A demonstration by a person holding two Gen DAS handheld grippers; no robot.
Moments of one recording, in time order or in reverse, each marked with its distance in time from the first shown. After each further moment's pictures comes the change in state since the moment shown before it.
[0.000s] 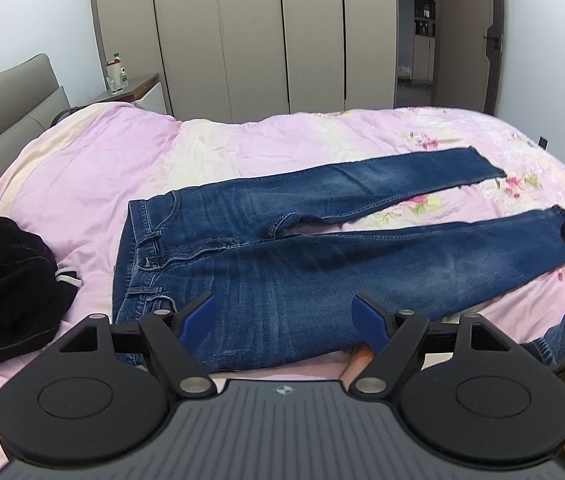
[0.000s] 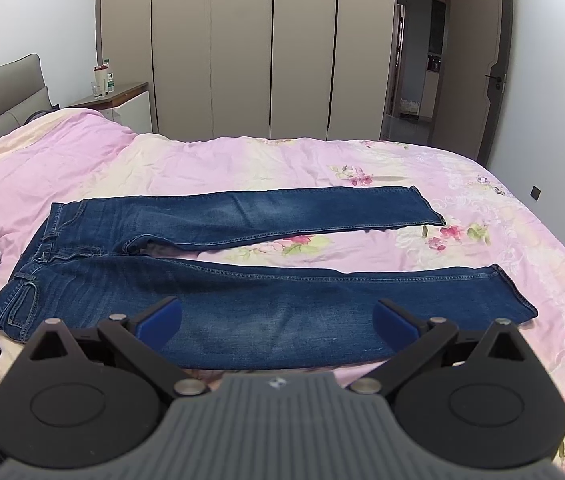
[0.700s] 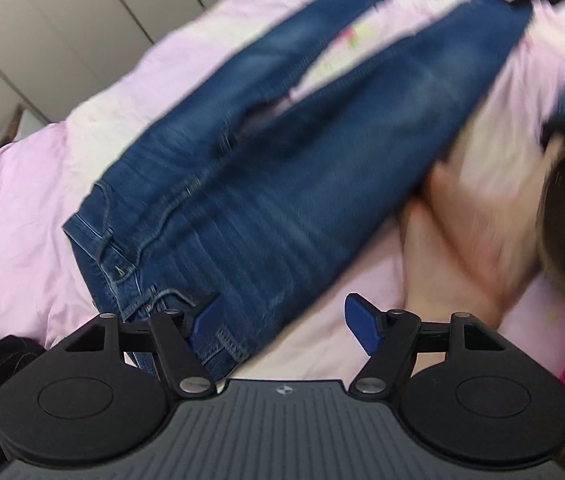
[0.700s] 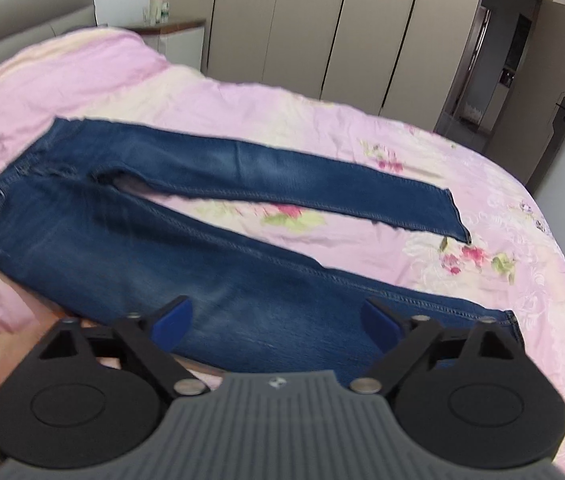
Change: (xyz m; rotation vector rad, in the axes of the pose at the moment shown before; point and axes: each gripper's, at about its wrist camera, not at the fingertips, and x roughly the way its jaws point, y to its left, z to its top) left arm 0.108 0.036 -0.032 0.615 0.298 -0.151; right arm 0.116 -0.084 0.010 -0.271 0.145 0.098
